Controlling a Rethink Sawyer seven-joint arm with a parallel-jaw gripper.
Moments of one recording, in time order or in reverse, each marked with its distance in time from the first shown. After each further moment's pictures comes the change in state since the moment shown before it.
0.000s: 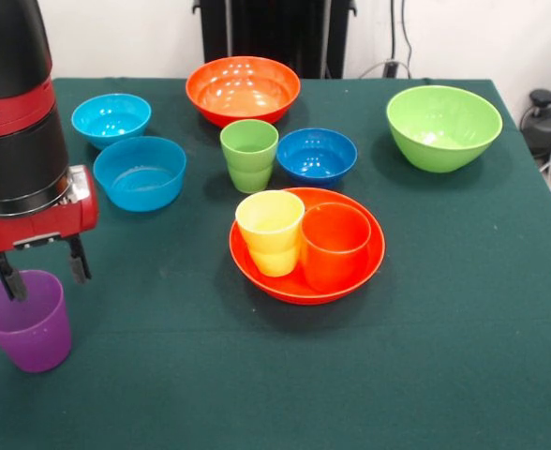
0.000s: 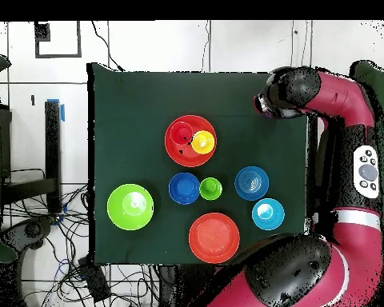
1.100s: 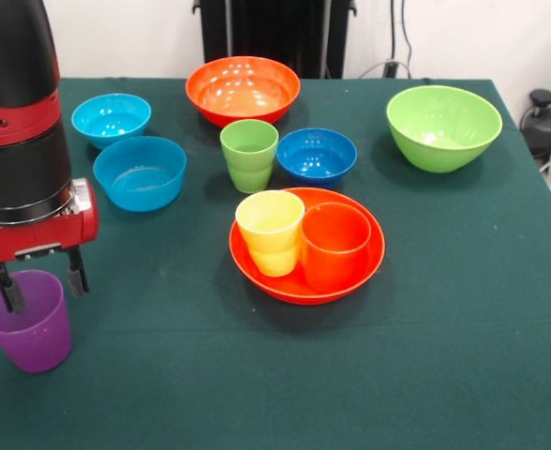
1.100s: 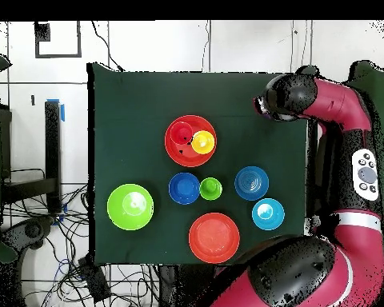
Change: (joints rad) arm -0.011 -0.001 -0.009 0.049 -0.001 -0.105 0.000
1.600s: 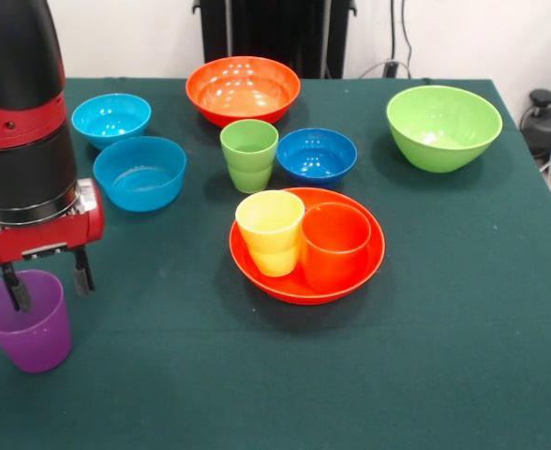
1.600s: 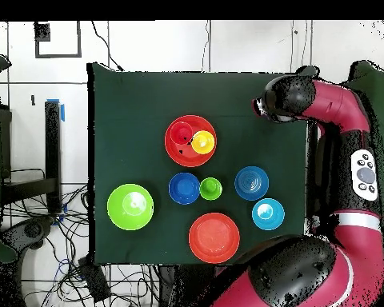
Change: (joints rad) arm -0.002 0.001 0.000 0.014 0.000 -0.001 0.000
